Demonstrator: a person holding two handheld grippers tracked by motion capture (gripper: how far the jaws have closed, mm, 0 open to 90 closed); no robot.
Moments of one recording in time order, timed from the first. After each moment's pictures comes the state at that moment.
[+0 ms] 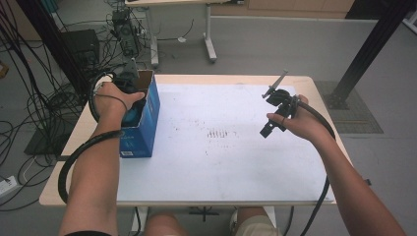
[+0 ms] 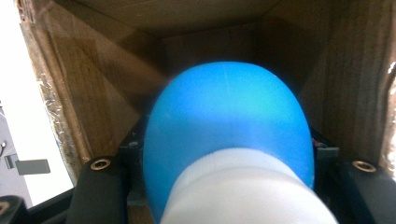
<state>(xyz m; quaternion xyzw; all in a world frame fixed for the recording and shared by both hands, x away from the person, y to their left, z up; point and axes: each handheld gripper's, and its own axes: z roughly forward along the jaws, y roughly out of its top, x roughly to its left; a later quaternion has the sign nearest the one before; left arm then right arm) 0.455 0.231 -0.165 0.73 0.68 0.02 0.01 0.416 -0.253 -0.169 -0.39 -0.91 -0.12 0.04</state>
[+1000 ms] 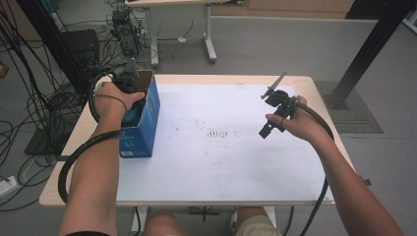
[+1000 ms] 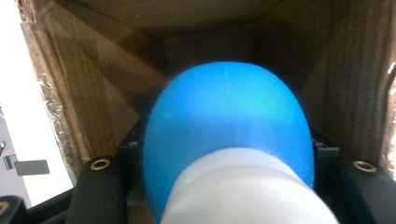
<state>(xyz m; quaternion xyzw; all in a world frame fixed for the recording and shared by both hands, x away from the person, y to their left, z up) 0.454 0.233 -0.165 0.73 0.68 0.02 0.01 0.417 -0.250 -0.172 -0.39 -0.91 -0.11 0.04</state>
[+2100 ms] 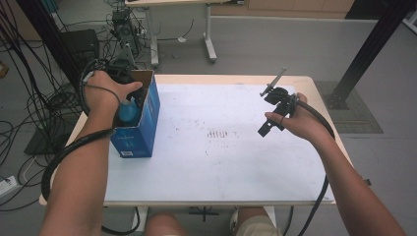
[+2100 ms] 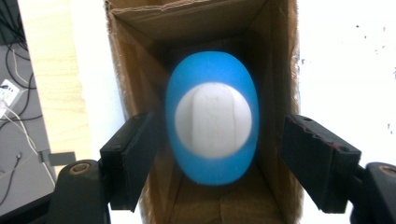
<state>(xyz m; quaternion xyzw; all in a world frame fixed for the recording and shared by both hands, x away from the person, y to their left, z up) 0.426 0.225 -0.106 0.74 0.67 0.05 0.03 0.408 -0.246 -0.159 -0.38 -0.92 -0.12 0.03</state>
